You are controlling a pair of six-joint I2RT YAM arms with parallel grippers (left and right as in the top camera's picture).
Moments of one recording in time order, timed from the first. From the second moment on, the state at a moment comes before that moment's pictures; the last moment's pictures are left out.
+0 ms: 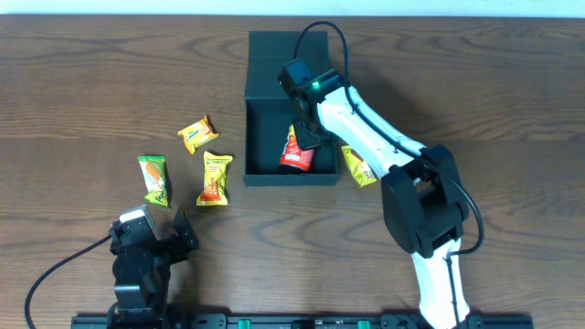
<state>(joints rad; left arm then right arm) 0.00 0.01 0.16 -0.62 -0.11 -0.29 0.56 2.22 1.82 -1.09 0.16 0.37</state>
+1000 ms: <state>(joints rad) 0.00 0.01 0.16 -0.62 -0.11 -0.29 0.60 2.22 1.82 -0.82 -0.10 0.03</state>
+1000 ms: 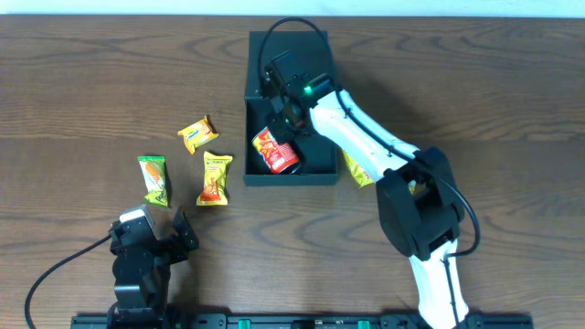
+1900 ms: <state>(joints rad) 0.00 0.01 0.16 -0.62 -0.11 -0.29 0.62 2.22 1.98 -0.99 -0.16 -0.14</state>
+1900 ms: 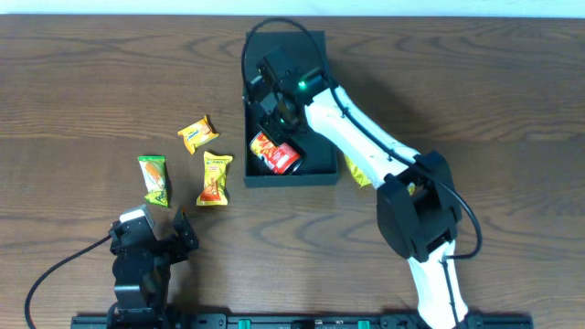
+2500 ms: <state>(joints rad) 0.00 0.01 0.16 -0.62 -0.11 -0.29 0.58 2.22 2.04 -1.29 -0.16 -0.49</state>
